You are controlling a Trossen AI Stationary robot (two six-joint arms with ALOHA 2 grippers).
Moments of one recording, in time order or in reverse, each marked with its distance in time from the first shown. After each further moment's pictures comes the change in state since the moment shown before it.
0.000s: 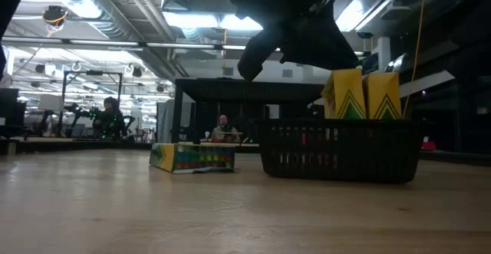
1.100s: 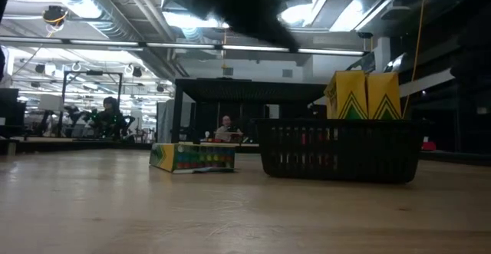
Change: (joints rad) left arm 0.060 -0.241 -0.162 -0.131 0.128 -0.526; right arm 0.000 0.000 0.000 0.003 -0.023 -0.001
